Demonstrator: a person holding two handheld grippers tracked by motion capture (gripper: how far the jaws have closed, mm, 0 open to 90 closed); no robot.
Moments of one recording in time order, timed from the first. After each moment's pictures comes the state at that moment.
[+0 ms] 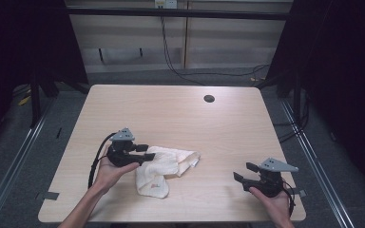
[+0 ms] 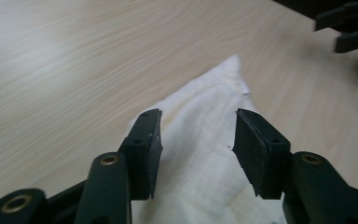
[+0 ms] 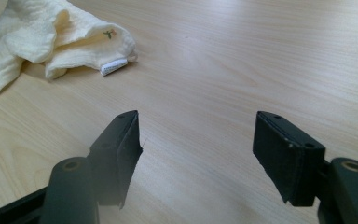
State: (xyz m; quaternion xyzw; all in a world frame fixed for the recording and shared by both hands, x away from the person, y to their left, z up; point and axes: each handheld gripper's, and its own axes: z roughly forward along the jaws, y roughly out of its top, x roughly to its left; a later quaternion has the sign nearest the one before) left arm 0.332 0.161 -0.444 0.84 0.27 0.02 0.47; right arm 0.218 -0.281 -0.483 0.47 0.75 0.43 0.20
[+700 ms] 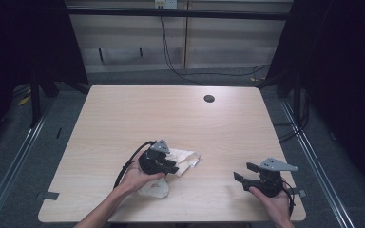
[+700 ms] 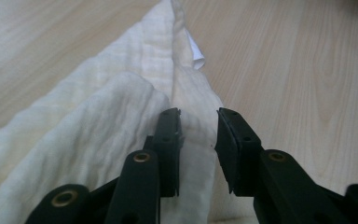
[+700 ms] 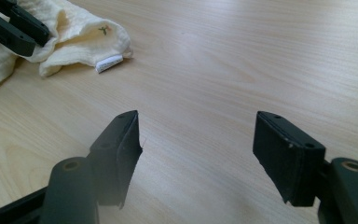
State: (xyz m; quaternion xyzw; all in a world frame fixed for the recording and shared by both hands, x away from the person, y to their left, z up) left arm 0.329 0.083 -0.485 0.91 0.20 -0.02 0.38; right arm 0.219 -0.282 -0.483 0.47 0.75 0.43 0.19
